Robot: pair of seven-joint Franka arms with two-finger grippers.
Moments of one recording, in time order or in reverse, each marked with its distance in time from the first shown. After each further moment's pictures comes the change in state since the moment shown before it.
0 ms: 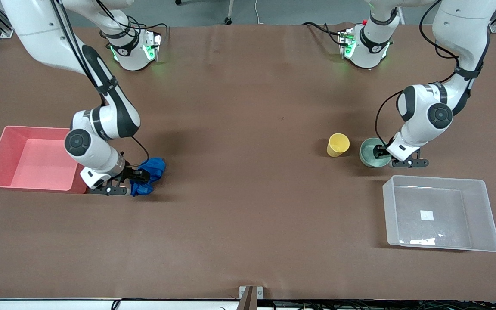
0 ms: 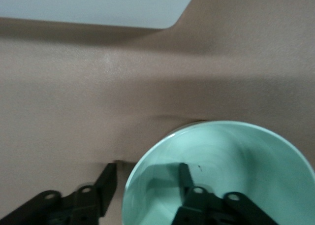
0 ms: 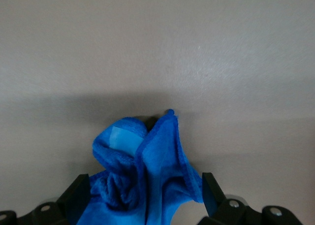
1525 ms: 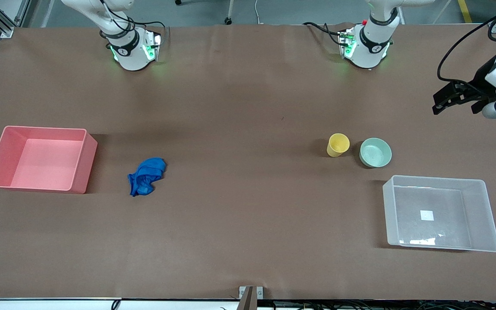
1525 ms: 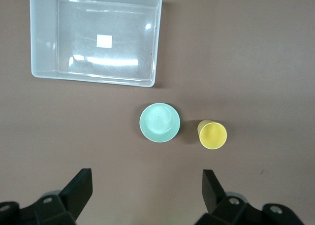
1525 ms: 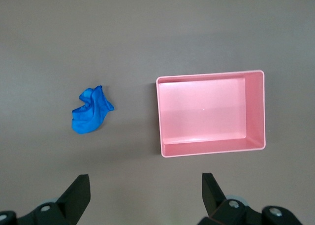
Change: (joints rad) left arm -0.016 -0.377 -0.047 0.750 0.000 -1.117 -0.078; right arm -0.144 -0.522 -0.129 0.568 0.002 -1.076 -0.252
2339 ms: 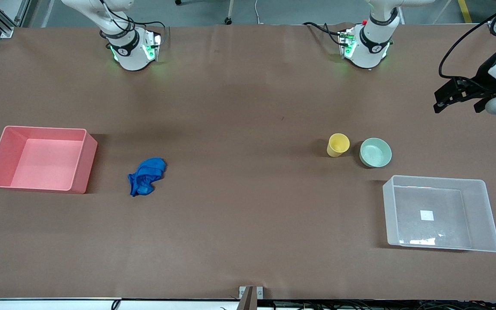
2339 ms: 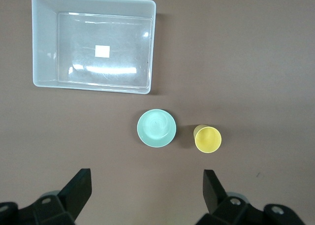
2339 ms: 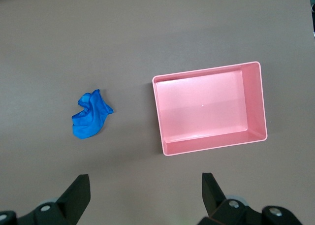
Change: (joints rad) left arm -0.001 -0.002 -0.028 0.068 0.000 -0.029 0.001; right arm -0.021 -0.004 -0.001 0.000 0.008 -0.003 0.083
